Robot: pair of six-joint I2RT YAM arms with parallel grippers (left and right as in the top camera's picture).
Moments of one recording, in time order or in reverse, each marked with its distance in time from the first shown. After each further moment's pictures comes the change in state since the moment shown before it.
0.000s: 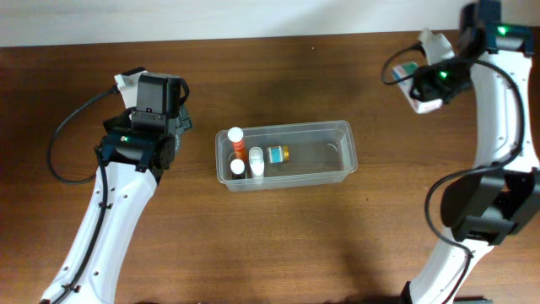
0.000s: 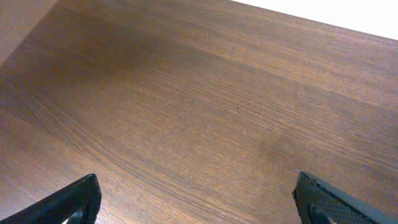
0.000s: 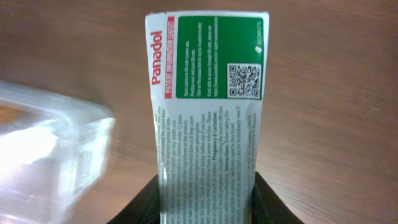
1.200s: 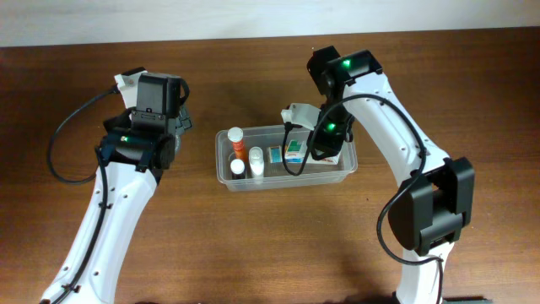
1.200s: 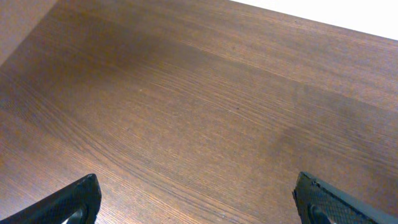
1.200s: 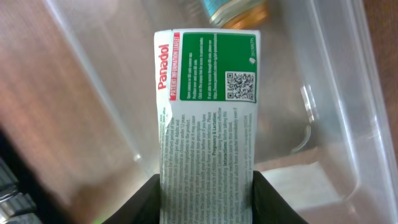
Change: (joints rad) left arm 0.000 0.000 0.000 0.000 0.000 0.000; right arm 0.523 -0.011 -0.253 -0.073 -0.003 -0.431
